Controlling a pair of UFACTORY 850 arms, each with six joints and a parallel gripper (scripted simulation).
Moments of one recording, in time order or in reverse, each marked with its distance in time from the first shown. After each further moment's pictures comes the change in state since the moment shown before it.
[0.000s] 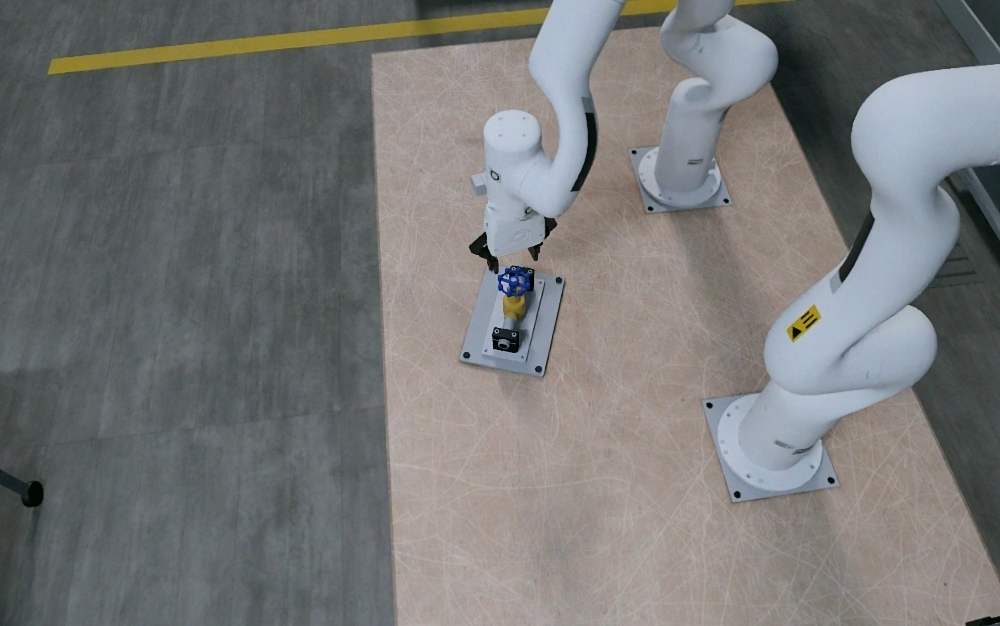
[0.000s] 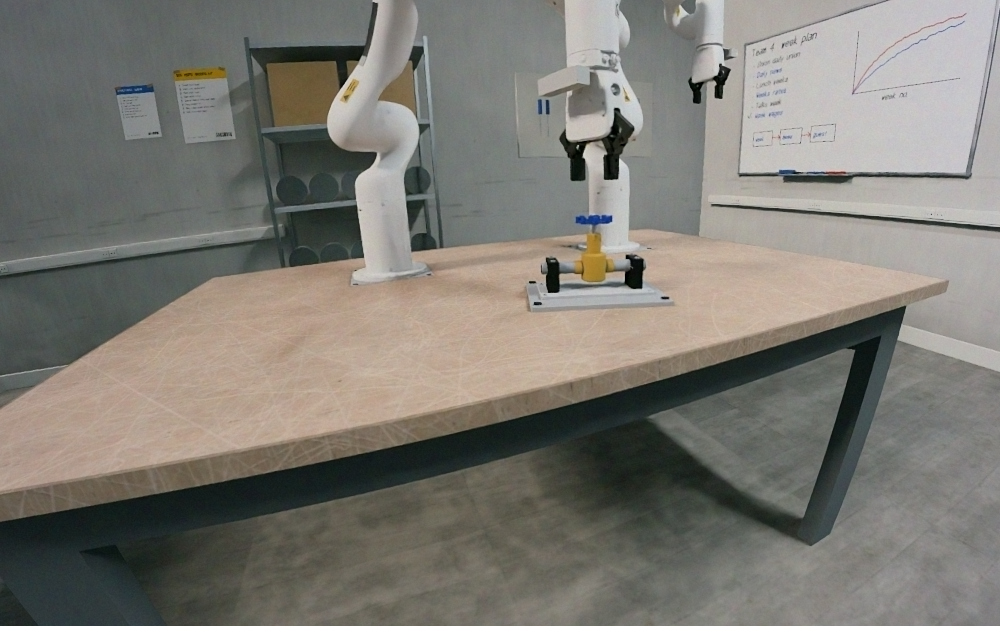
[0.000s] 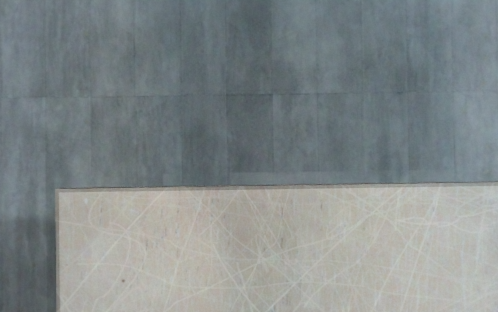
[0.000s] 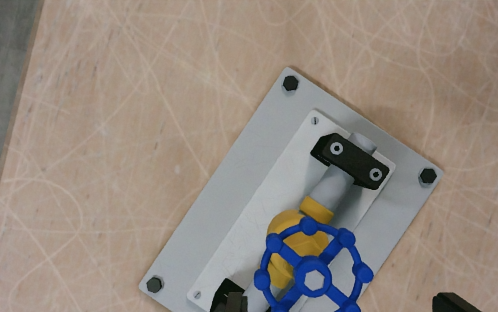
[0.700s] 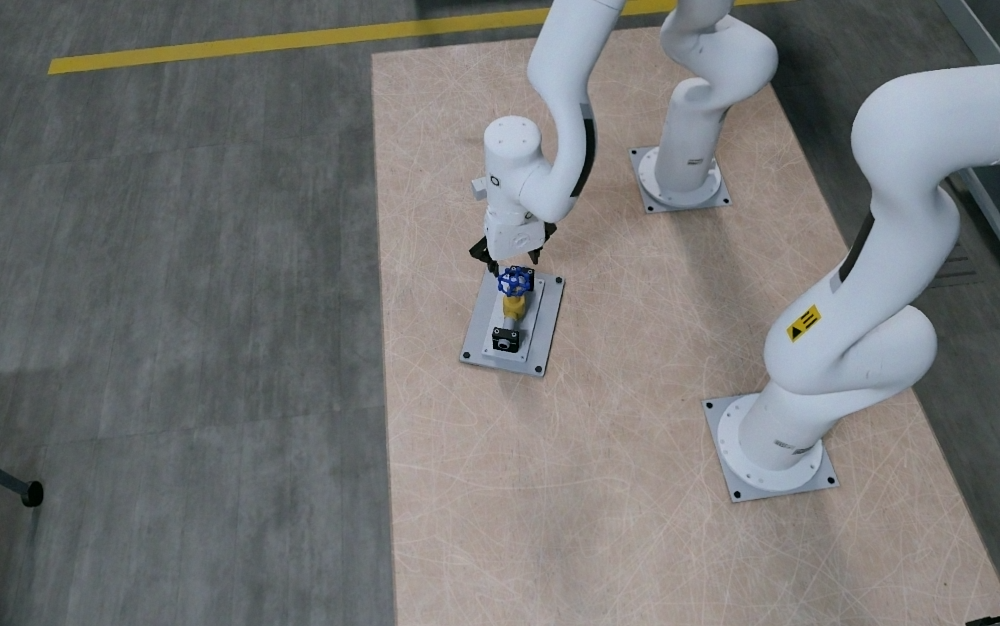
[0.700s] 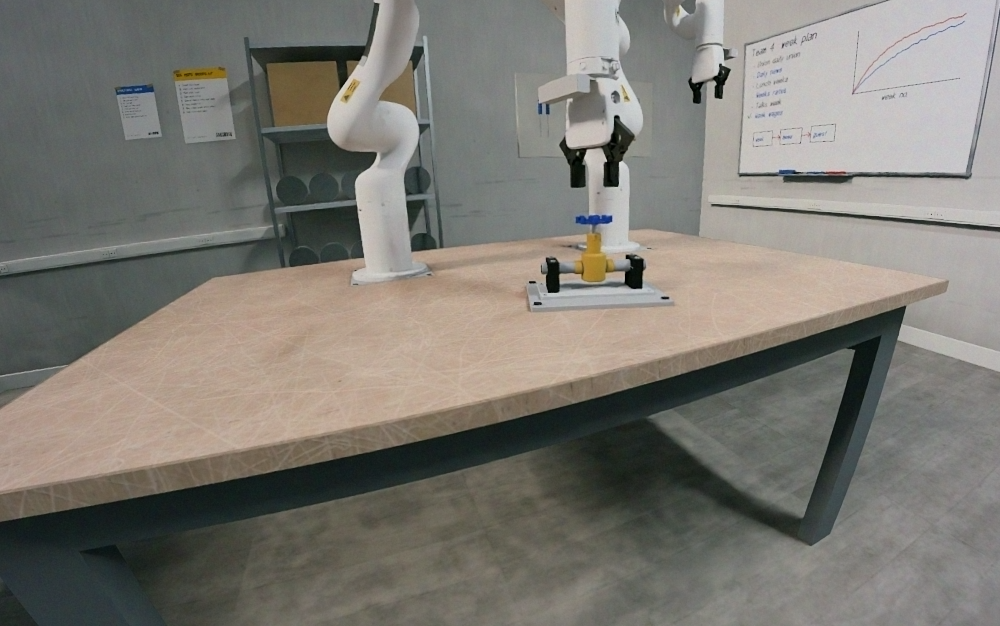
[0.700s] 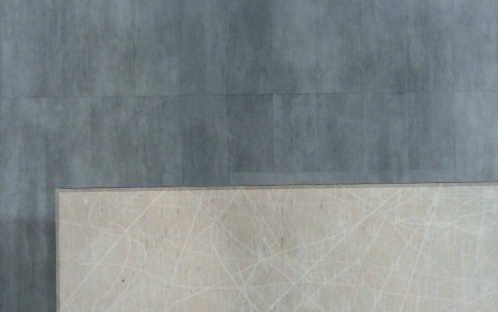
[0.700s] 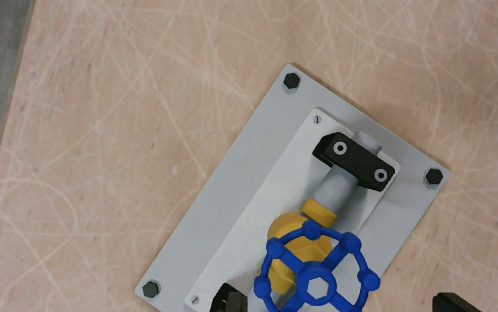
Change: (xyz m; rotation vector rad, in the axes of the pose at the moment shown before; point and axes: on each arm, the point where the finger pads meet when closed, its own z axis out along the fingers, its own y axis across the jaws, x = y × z) left arm 0.000 0.000 0.000 0.000 0.000 0.000; right arm 0.000 0.000 0.012 0.000 0.000 0.000
